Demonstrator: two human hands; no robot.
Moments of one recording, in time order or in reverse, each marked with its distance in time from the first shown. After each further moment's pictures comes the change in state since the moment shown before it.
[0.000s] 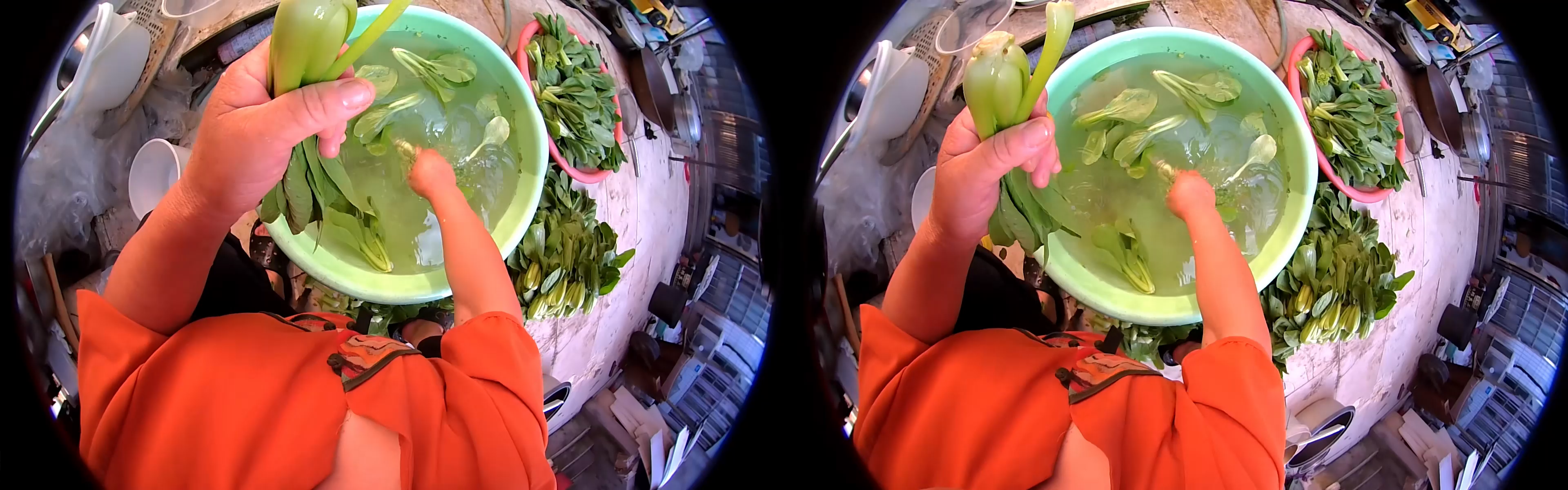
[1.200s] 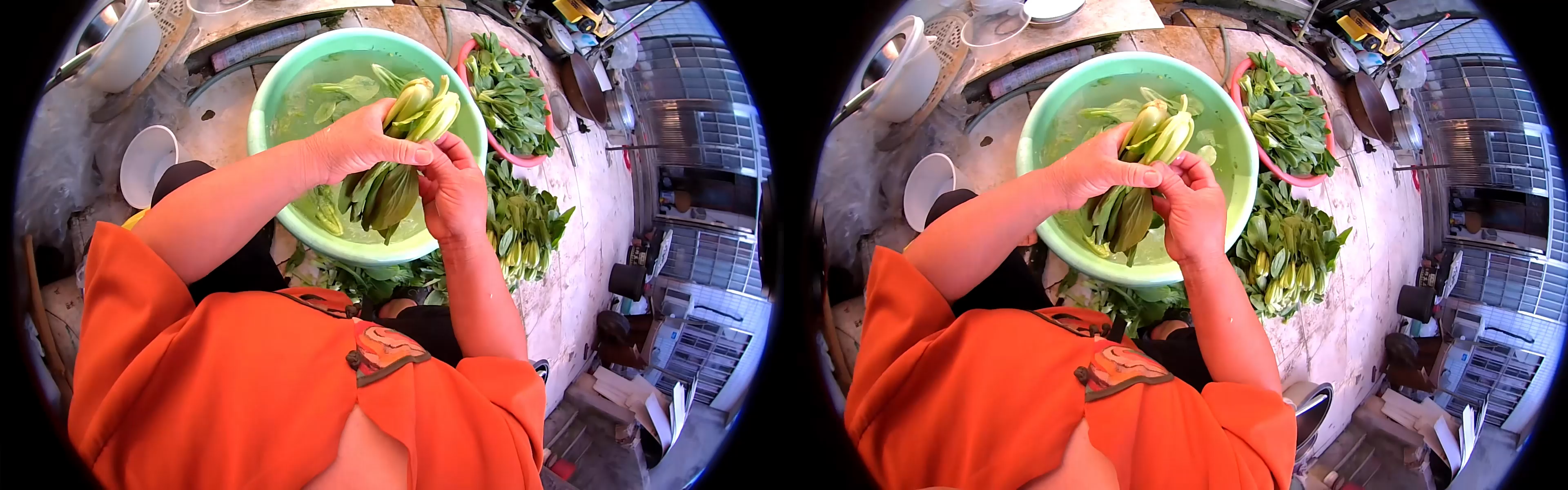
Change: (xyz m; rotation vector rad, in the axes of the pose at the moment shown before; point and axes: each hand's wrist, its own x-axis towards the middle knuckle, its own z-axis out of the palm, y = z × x) left_hand -0.039 -0.030 0.049 -0.353 -0.457 -0.135; right_hand -0.254 -0.095 -0.128 1.731 0.315 -0.182
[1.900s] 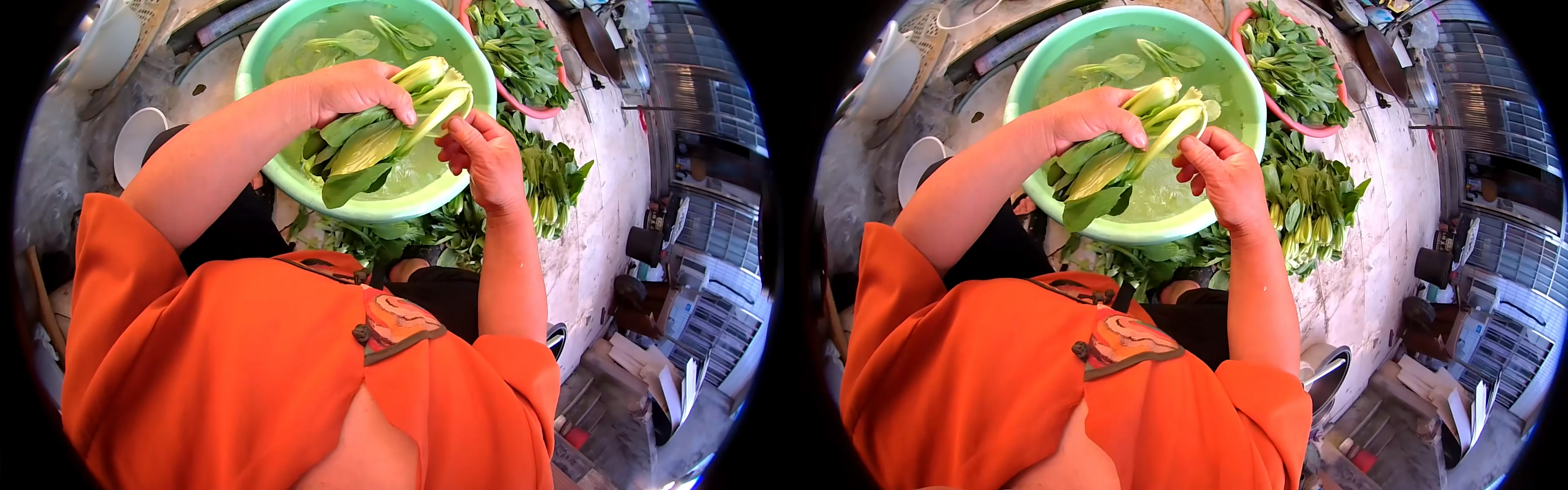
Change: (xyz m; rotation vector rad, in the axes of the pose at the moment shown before) left_hand 0.014 -0.012 0.000 0.059 -0.086 -0.383; right_hand -0.010 -0.011 -0.073 -0.454 -0.168 0.039
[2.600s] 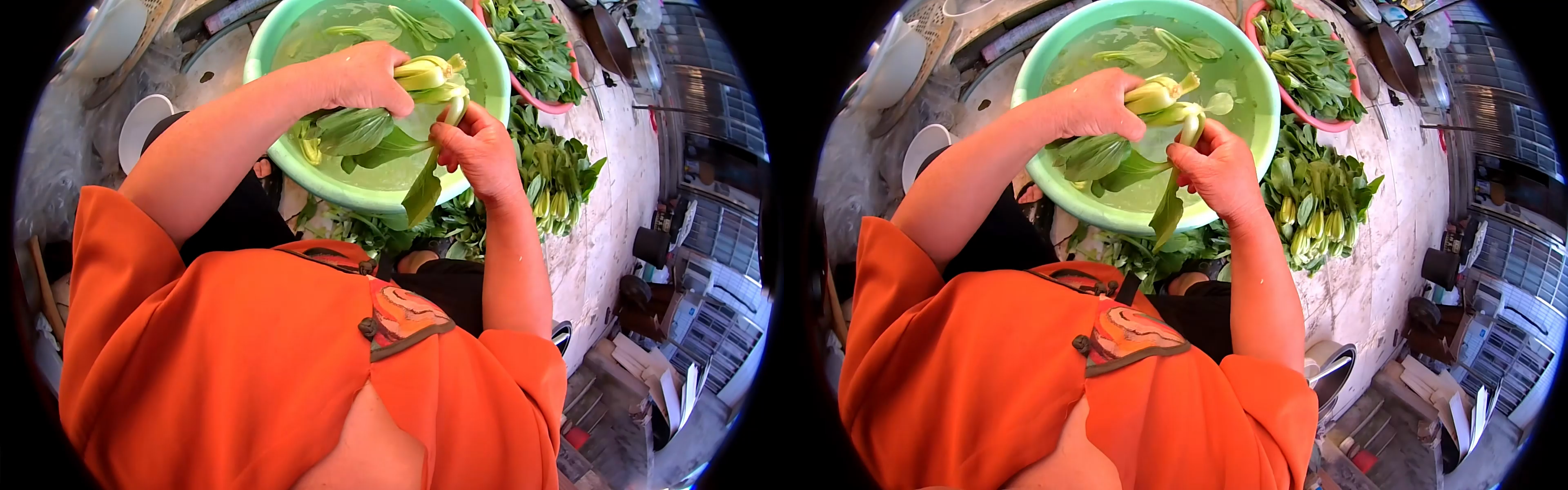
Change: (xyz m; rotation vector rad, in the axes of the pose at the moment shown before) left_hand -0.007 -0.002 -0.005 0.685 0.244 0.058; right_hand 0.003 0.012 0.019 -0.130 -0.017 0.062
